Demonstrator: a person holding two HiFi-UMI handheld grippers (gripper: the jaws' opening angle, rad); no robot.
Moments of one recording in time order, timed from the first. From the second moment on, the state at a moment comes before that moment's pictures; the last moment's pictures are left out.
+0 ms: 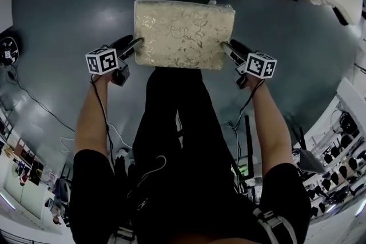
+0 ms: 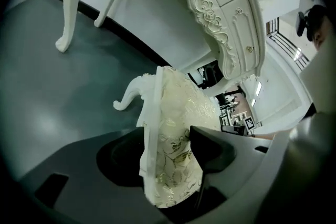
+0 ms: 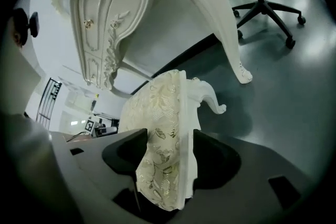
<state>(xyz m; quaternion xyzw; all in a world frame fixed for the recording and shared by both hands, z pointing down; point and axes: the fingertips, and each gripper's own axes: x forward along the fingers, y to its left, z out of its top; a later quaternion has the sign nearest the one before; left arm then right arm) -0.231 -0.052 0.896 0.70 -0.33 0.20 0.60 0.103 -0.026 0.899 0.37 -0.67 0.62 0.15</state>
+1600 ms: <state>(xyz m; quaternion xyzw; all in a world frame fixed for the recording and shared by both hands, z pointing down) -0.310 -0.135 0.892 0.74 -0.31 0.15 0.58 0.001 -0.116 0.882 0.33 -0.71 0.62 0.07</state>
